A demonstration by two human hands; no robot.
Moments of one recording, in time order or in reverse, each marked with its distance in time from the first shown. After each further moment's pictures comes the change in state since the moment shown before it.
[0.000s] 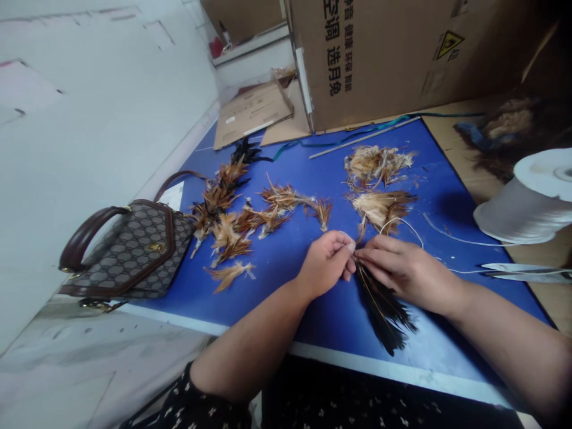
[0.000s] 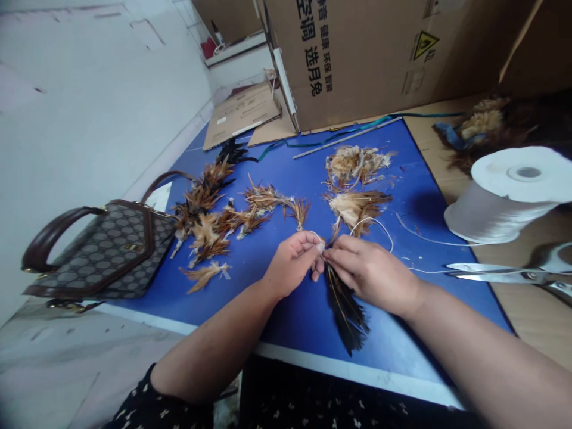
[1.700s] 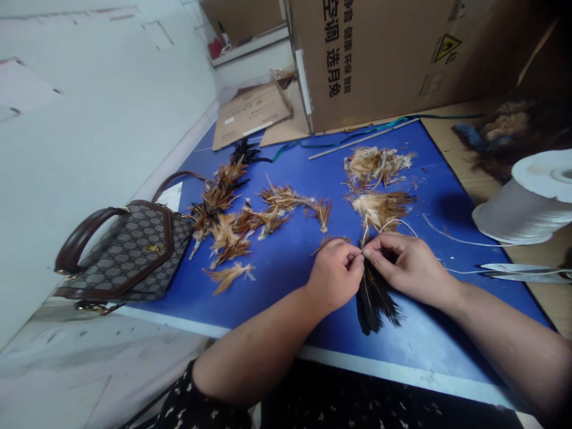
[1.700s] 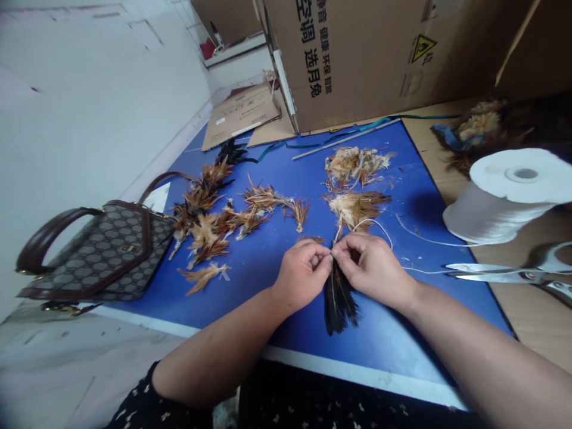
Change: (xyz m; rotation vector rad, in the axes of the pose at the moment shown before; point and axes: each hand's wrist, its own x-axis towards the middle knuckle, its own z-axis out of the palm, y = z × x) left_hand -0.005 -0.011 0.015 0.713 0.230 0.506; right_hand 0.011 -0.007 0.002 0.166 0.178 0.425
